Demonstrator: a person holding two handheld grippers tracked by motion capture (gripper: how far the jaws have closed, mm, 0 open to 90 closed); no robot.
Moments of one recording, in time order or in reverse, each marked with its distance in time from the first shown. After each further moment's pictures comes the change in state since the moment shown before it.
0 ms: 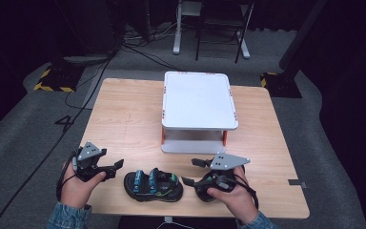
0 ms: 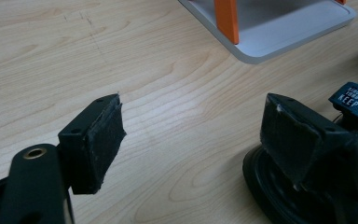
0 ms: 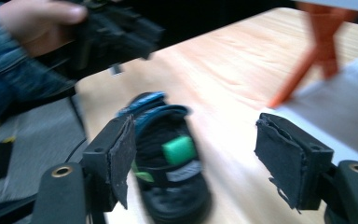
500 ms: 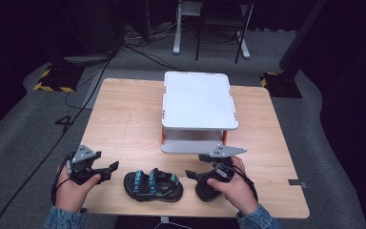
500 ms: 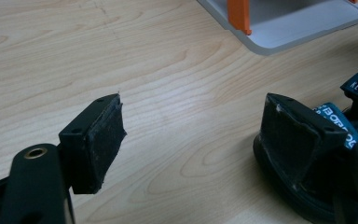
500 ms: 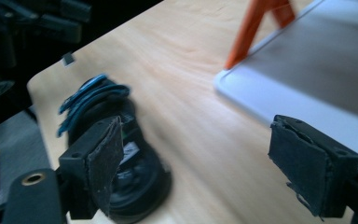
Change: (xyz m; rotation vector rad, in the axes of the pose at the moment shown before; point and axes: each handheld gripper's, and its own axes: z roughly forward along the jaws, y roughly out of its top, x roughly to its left) left arm 0.007 -0.012 -0.012 0.012 0.031 -0.036; right arm -0.023 -0.008 0.021 0.128 -0.041 0.120
